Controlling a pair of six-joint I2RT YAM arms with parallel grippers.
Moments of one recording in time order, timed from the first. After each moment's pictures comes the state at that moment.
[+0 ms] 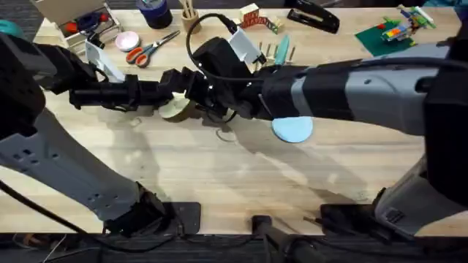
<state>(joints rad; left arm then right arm) 0.55 2.04 1.13 -0.88 1.01 0.52 0.89 1.94 1.18 0.08 -0.16 1.21</state>
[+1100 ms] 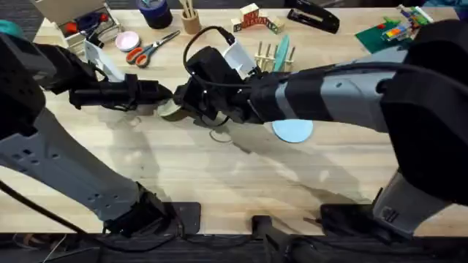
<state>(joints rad) 0.55 2.04 1.13 -0.87 1.02 0.53 0.91 2.01 1.21 0.13 -0.16 1.35</state>
